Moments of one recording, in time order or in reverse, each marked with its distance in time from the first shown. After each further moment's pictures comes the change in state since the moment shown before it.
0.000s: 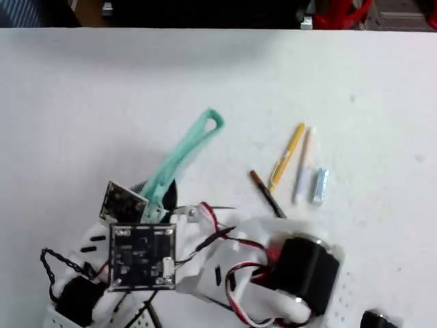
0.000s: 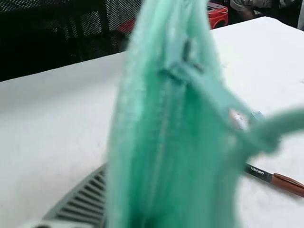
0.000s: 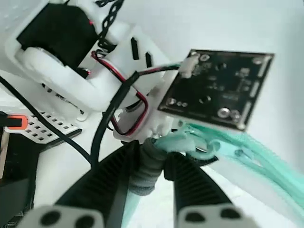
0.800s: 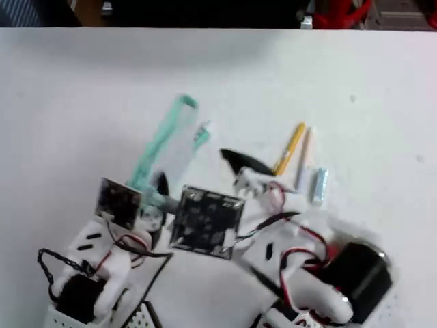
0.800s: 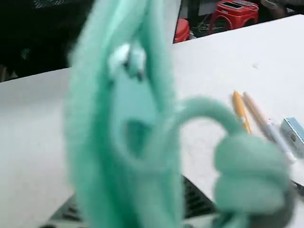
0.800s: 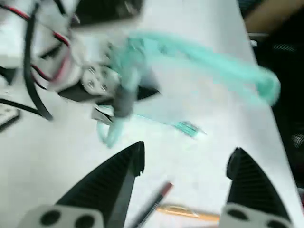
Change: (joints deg) left arm -5.8 0.0 0.4 -0.8 1.8; right arm 22.5 -9.4 5.3 0.4 8.9
